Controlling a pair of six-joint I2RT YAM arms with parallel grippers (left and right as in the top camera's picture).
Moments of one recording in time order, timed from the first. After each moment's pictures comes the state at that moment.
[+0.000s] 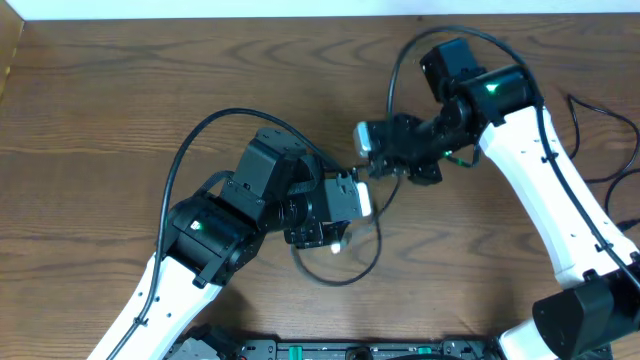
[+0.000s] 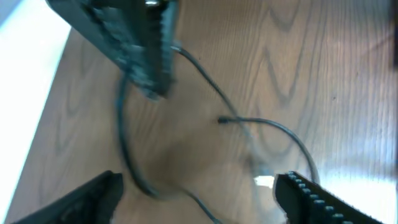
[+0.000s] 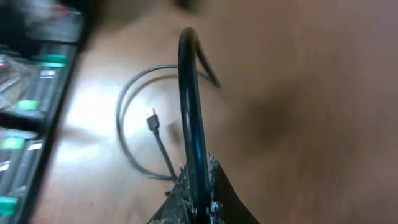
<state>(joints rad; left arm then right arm) -0.60 1.15 1.22 -0.91 0.31 0.76 0.36 1.71 1.68 -1.28 -0.66 -1.20</state>
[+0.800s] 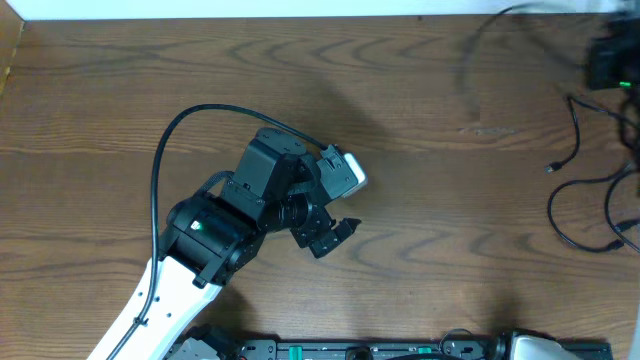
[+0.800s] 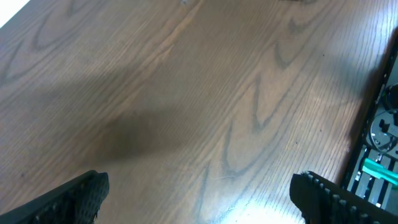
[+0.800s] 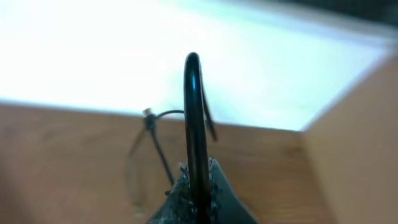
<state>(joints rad) -0.61 1.15 1.22 -0.91 0.31 0.33 -0.19 1.32 1.69 -0.68 -0.03 -0.20</state>
